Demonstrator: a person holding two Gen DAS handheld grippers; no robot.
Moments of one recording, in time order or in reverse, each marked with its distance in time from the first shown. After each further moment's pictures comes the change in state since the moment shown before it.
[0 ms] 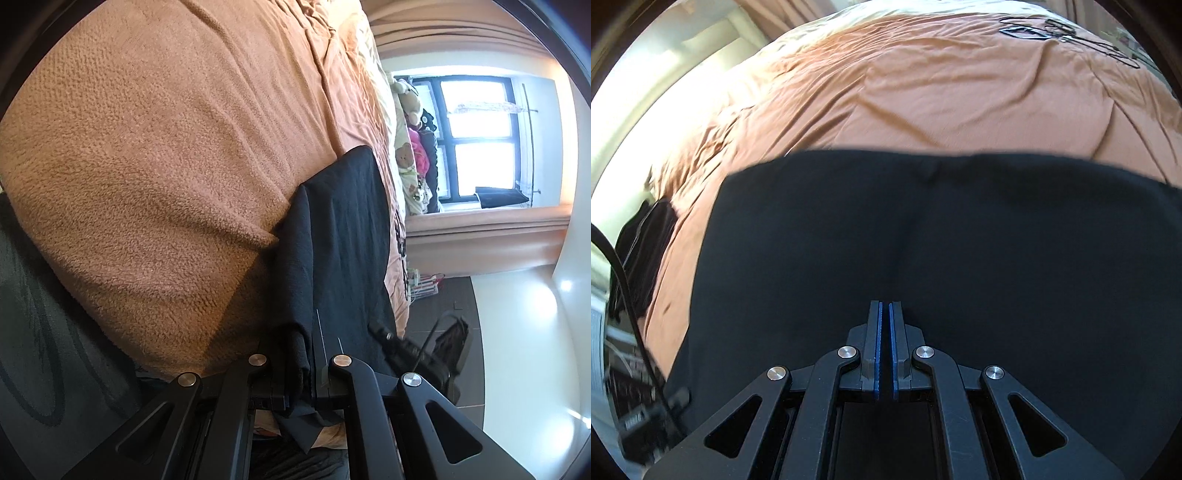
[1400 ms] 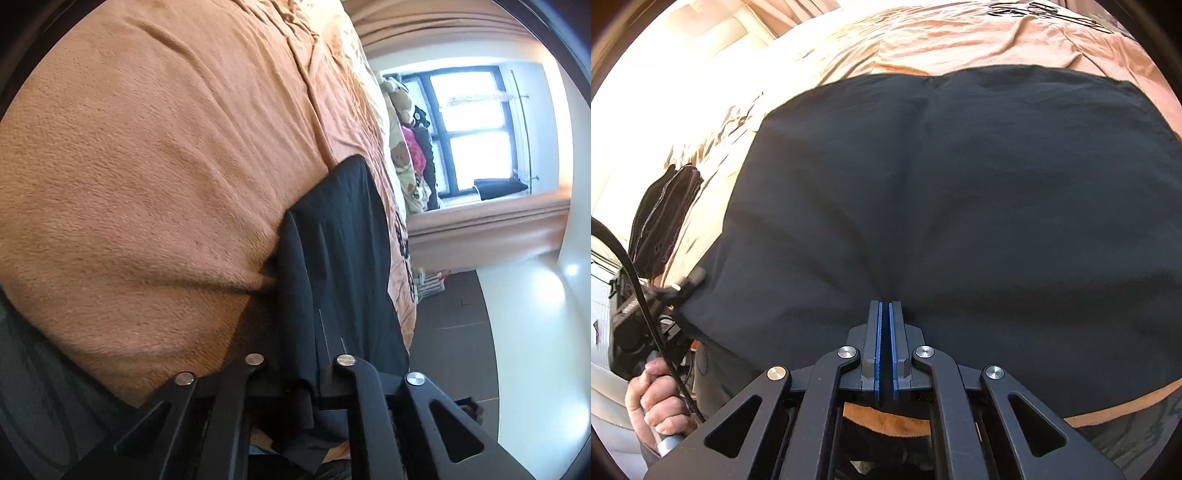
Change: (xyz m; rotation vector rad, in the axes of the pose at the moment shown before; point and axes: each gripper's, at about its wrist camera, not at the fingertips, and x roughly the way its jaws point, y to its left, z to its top) left arm 0.006 -0.011 0.012 0.079 -0.030 0.023; right arm -0.046 0.006 -0.079 0.038 -0.016 0.020
